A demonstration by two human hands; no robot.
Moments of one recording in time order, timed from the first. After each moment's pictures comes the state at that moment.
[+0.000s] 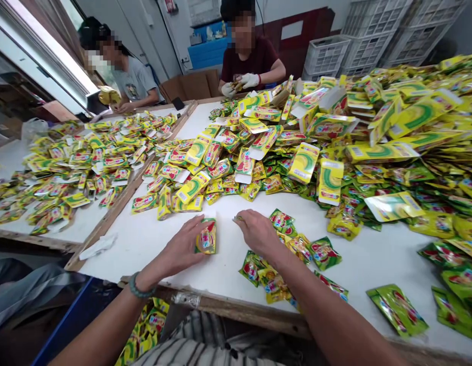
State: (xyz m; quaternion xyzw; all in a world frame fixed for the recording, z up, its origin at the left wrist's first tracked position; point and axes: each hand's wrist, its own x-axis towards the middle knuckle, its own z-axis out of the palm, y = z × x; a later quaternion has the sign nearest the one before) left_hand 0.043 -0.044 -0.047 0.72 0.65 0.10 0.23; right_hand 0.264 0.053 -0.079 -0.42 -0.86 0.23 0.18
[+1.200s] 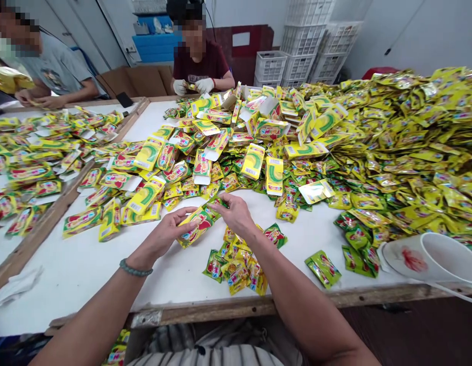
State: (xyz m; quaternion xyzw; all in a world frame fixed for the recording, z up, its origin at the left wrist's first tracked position) left_hand 0.097 0.026 -0.056 0.44 0.53 0.38 0.62; right_hand 0.293 0.078 -0.065 -0.45 -0.63 0.50 0.38
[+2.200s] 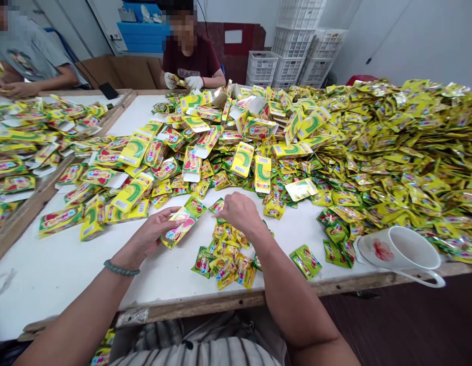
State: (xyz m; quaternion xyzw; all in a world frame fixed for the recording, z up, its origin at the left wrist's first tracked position) left_hand 0.092 0.024 -0.066 0.28 0.54 0.42 0.67; right_hand 0.322 0.078 -0.042 -0.59 -0.79 0.18 0.03
